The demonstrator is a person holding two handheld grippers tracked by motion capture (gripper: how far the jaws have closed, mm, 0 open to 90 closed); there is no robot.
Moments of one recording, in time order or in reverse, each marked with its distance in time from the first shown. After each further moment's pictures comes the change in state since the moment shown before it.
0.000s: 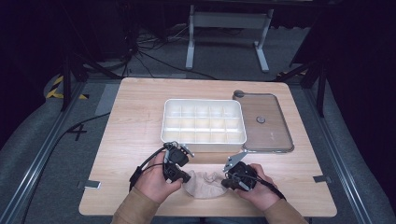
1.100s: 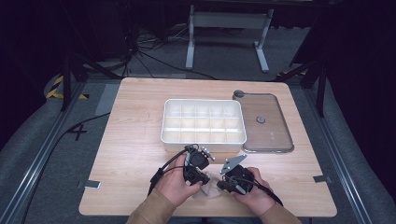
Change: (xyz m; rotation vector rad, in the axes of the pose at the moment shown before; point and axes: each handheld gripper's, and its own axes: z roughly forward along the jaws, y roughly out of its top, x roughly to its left) left arm -0.030 0.029 0.030 -0.036 -0.035 0.096; right arm 0.010 -0.001 0.005 -0.055 -0.003 0.018
